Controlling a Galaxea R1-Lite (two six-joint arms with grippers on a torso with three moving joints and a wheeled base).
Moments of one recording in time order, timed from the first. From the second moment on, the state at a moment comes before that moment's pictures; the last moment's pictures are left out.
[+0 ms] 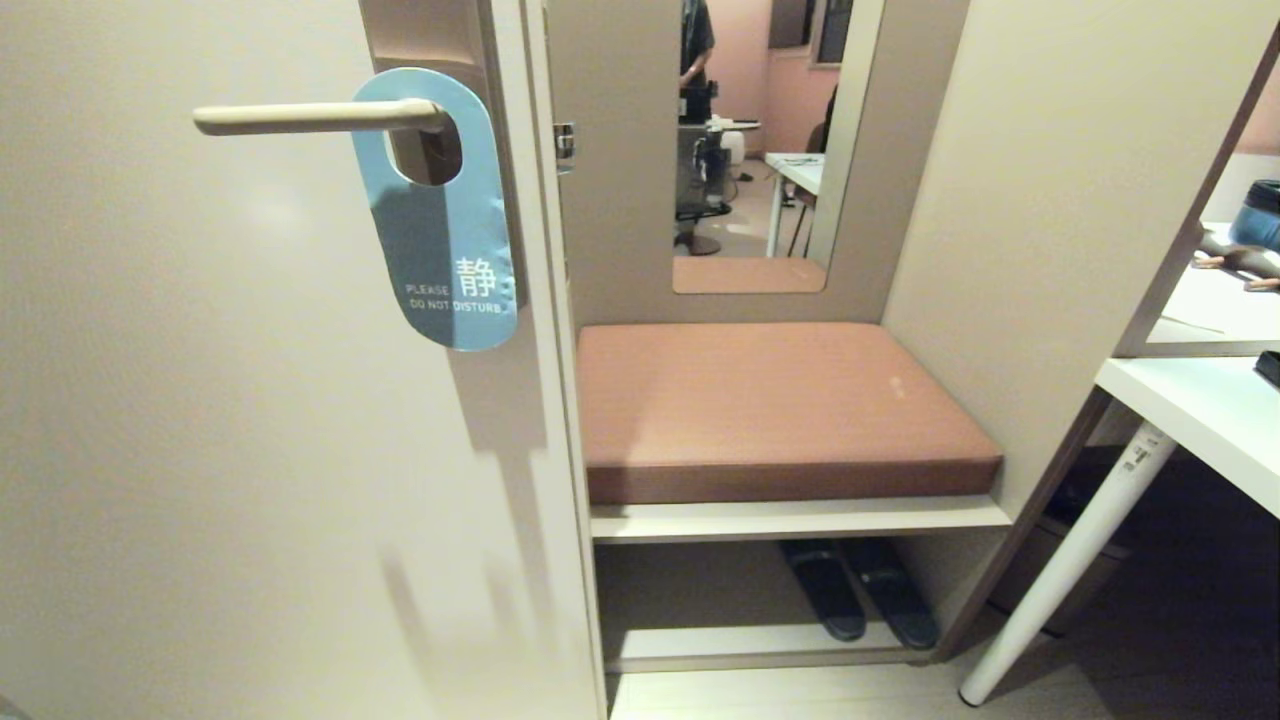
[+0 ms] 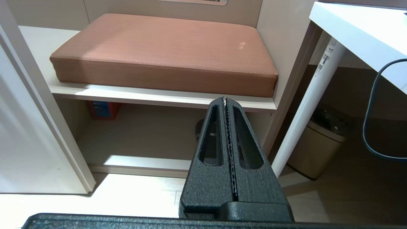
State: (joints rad) left arm 0.01 0.01 0.00 0.01 -0.01 0.08; right arm 0.00 0.00 0.00 0.00 0.01 -0.03
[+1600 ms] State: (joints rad) left arm 0.01 0.00 0.00 0.00 0.01 0.00; right arm 0.00 0.00 0.00 0.00 0.01 -0.04
